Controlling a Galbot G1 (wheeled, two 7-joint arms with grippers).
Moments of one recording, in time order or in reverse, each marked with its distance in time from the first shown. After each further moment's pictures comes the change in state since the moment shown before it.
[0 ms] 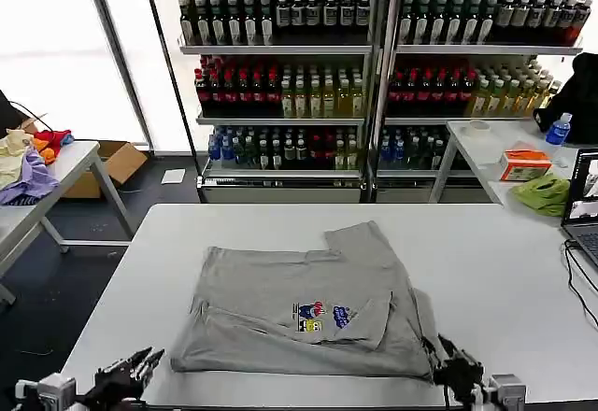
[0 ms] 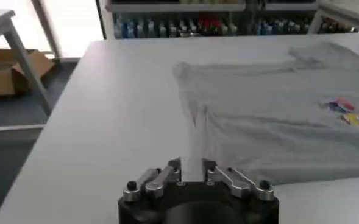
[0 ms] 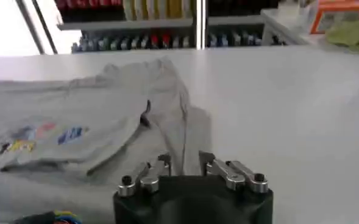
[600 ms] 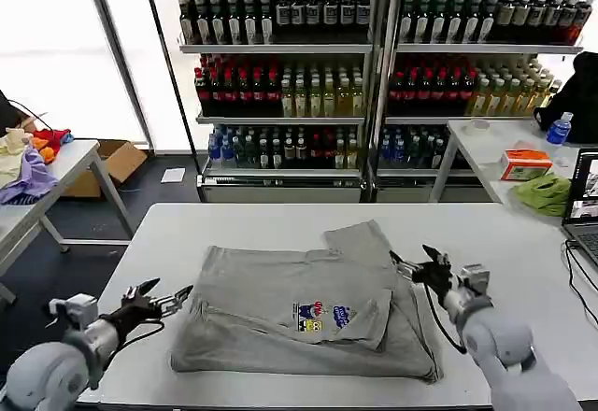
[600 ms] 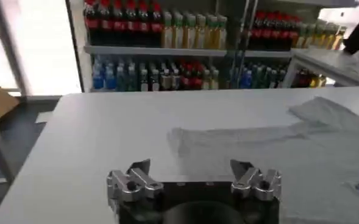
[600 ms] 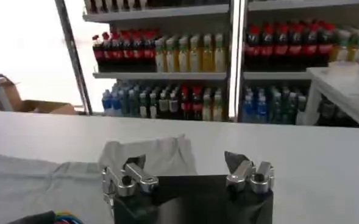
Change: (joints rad) left arm -0.572 0.104 0.330 0.361 -0.077 -0.030 0.098; right arm 0.713 -0.026 -0.307 -0.591 -0.013 -0.014 -0.224
